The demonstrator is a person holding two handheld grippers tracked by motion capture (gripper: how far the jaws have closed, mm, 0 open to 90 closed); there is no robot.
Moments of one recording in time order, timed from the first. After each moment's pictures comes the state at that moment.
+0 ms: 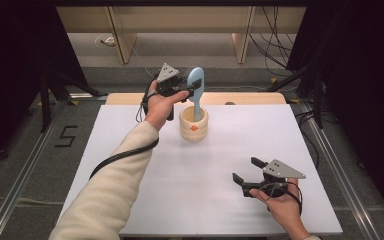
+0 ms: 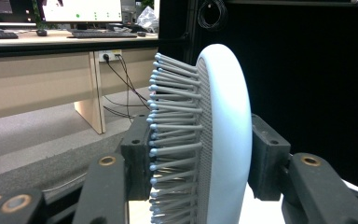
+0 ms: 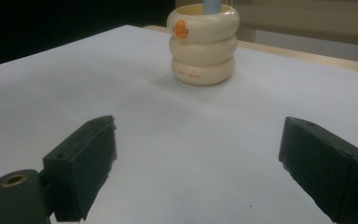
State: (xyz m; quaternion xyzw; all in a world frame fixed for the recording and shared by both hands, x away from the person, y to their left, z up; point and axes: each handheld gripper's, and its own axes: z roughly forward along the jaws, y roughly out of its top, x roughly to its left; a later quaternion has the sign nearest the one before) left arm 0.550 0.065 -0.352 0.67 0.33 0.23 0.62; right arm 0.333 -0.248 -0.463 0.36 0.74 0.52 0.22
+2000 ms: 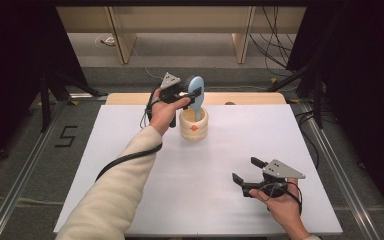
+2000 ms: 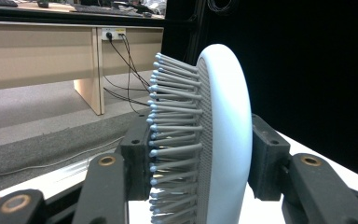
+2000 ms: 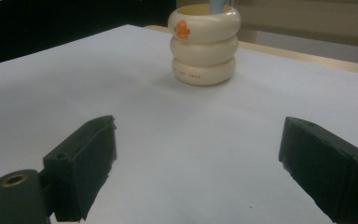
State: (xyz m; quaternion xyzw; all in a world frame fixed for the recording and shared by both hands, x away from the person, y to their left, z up) left arm 0.558 0.060 -0.386 0.67 0.37 0.20 0.61; right arm 0.333 -0.248 -0.463 0.36 0.74 0.52 0.22
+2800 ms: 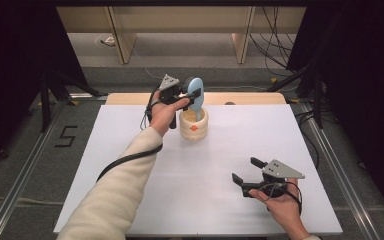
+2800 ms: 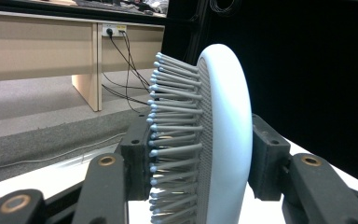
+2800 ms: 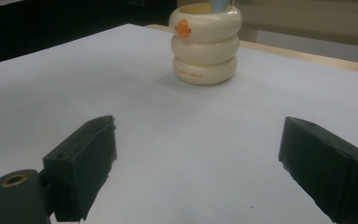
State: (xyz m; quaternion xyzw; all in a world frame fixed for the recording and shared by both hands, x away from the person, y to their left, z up) left arm 0.561 0.063 -0.393 0.66 0.38 0.19 0.61; right arm 0.333 -0.247 -0.463 0.36 0.74 0.52 0.22
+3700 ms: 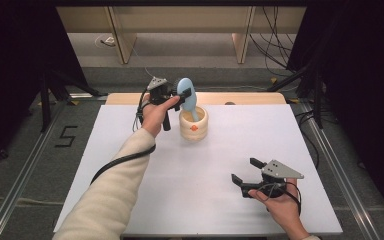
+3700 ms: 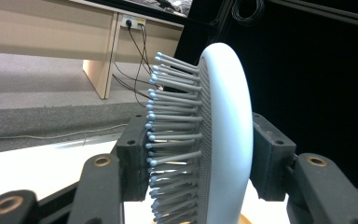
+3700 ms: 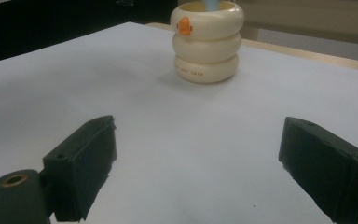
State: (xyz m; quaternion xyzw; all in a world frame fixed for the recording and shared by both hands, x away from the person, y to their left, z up) left arm 0.560 0.091 -0.399 0.63 0.44 0.16 0.62; right arm 0.333 -0.246 -0.464 0.35 0.75 0.52 0.22
